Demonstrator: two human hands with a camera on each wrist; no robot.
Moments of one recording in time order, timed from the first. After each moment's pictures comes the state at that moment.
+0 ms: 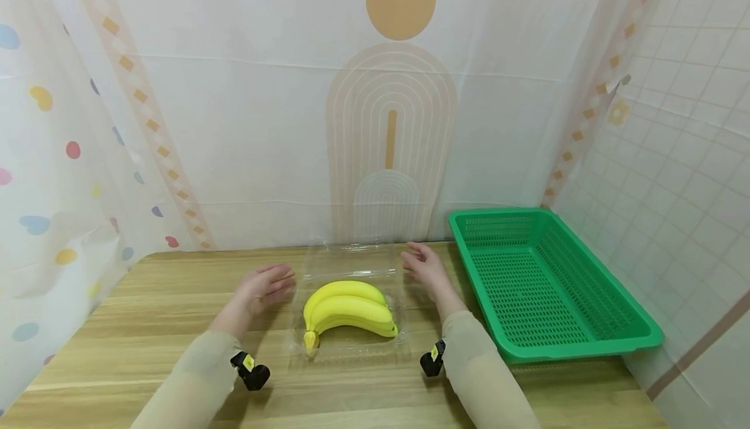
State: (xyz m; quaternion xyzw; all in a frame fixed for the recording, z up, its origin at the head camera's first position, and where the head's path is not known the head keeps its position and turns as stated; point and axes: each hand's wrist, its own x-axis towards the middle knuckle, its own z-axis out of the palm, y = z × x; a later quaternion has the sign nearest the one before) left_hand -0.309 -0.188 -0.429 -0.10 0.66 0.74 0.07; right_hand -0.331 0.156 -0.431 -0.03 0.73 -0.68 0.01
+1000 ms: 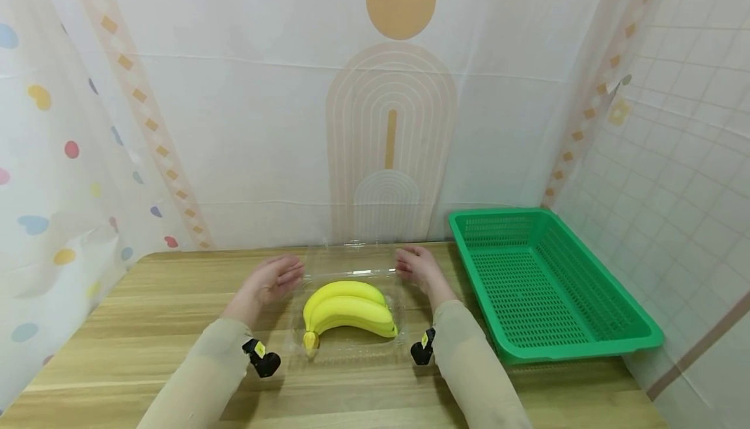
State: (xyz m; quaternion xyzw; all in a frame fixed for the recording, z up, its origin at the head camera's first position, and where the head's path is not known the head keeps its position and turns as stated) left_hand -0.328 -0.174 -0.425 -0.10 0.61 0.78 0.09; right_hand -0.348 0.145 -0.429 0.02 0.67 -0.74 0.09
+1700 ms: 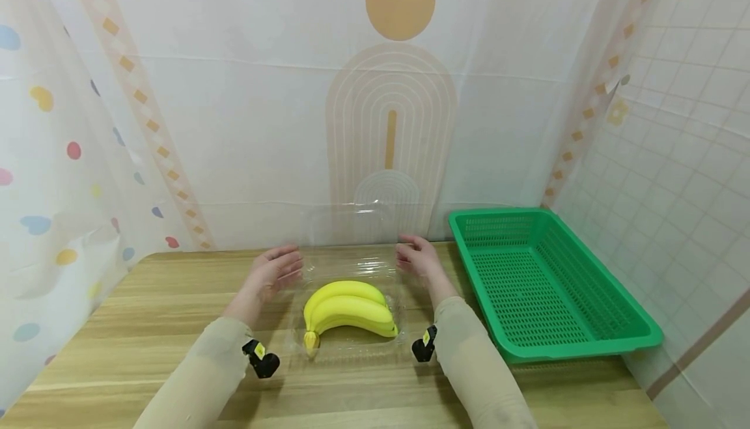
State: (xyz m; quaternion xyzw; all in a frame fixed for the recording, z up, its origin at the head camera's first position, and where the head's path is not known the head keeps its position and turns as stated) left_hand -0.326 -0.170 -0.413 -0.08 0.62 0.78 0.02; right_hand -0.347 0.145 -0.415 -0.01 0.66 -0.75 0.04
